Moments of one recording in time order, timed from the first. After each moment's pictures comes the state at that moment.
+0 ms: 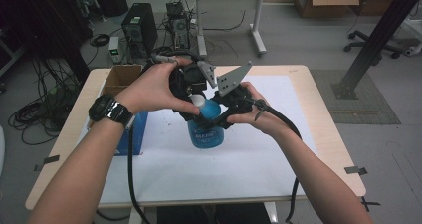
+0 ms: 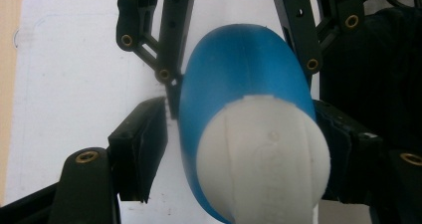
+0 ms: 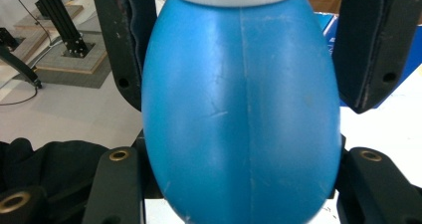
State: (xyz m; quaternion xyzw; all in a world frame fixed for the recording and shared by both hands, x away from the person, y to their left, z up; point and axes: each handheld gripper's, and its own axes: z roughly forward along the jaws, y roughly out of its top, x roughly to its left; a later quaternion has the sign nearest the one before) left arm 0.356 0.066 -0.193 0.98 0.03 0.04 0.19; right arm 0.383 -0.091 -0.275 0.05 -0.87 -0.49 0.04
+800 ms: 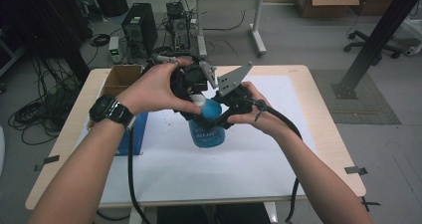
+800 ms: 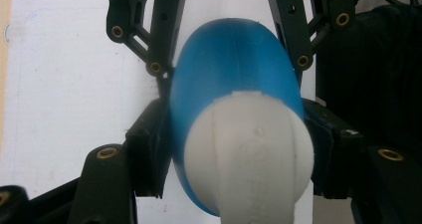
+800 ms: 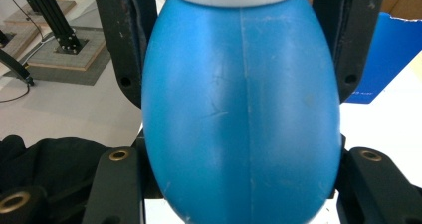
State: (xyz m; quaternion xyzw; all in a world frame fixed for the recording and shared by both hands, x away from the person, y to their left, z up) left arm 0.357 0.064 -0.193 0.98 0.03 0.03 0.18; right arm 0.382 -0.093 -0.276 0.05 -0.88 -0.48 0.03
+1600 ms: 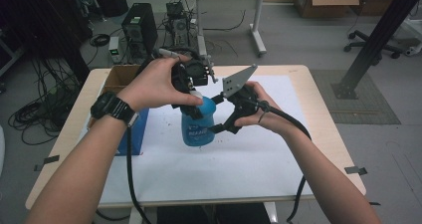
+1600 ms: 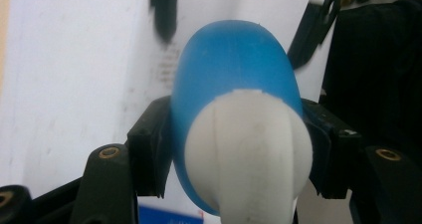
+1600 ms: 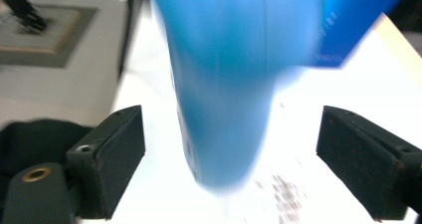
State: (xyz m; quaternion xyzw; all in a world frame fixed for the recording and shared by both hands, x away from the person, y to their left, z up) left arm 0.368 0.070 -0.180 0.98 0.13 0.03 0.12; right arm 0.387 -0.113 -0.286 0.01 -0.90 -0.44 -0.01
